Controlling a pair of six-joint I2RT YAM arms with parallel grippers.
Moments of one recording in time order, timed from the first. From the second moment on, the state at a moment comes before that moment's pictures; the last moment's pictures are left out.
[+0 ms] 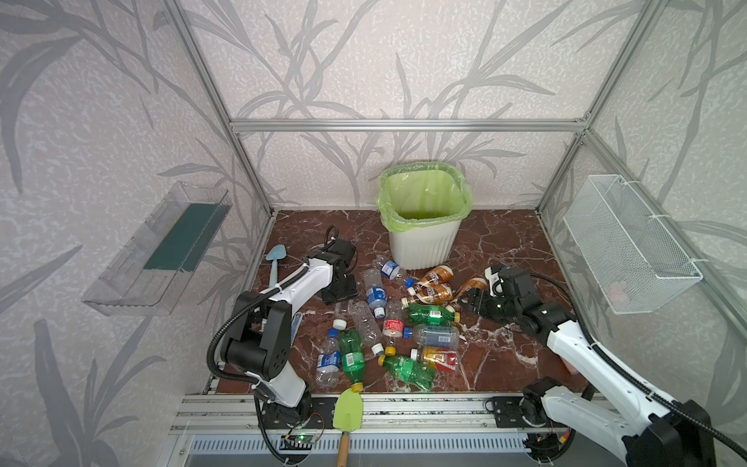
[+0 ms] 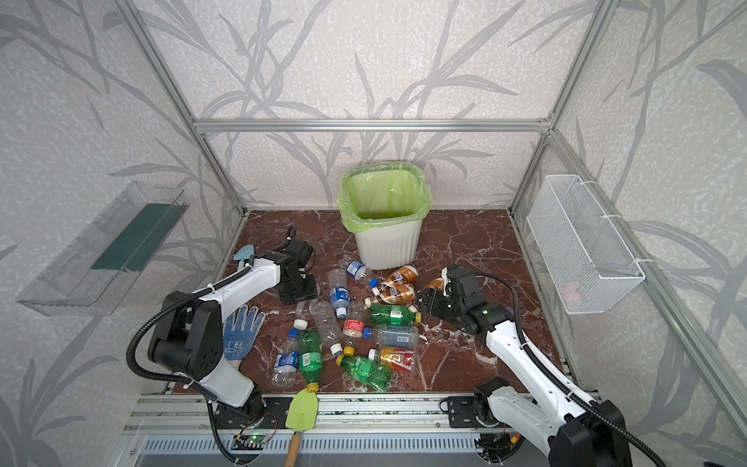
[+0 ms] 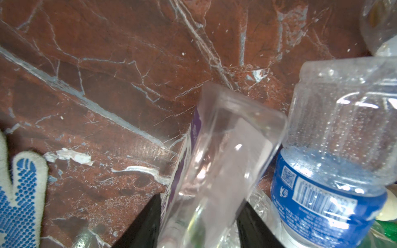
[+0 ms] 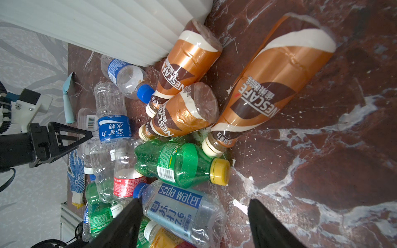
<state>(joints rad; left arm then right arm) -0.29 1.64 1.11 -0.87 -0.03 -0.55 0.38 1.00 0.68 -0.52 -0.25 0.68</state>
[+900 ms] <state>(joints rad) -0.30 1.55 1.15 -0.93 -0.05 -0.55 0.38 1.01 0.68 -0.51 -0.26 0.68</state>
